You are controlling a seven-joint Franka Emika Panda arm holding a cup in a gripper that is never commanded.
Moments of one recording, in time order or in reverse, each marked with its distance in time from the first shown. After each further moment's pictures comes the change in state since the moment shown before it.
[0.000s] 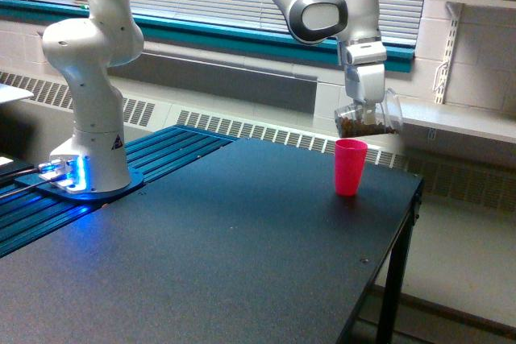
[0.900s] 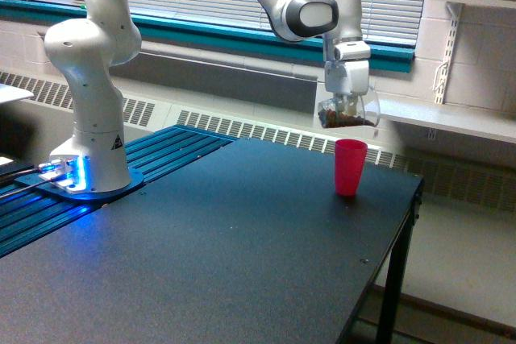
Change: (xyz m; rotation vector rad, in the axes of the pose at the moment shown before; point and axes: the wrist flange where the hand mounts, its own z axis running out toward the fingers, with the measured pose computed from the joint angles) arm -0.083 -0.065 -0.005 -0.029 -0.033 -0.131
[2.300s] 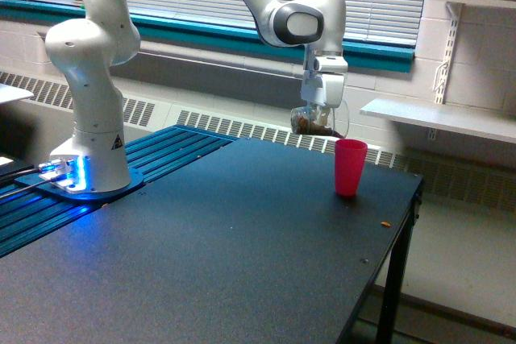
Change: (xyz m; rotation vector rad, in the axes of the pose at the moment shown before) arm -0.055 -0.003 0.022 -0.085 -0.125 -0.033
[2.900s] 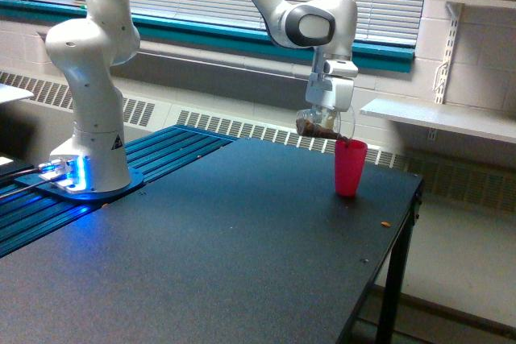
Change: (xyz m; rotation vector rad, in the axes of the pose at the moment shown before) arm 0.015 -0.015 0.007 -0.029 -0.044 -0.046
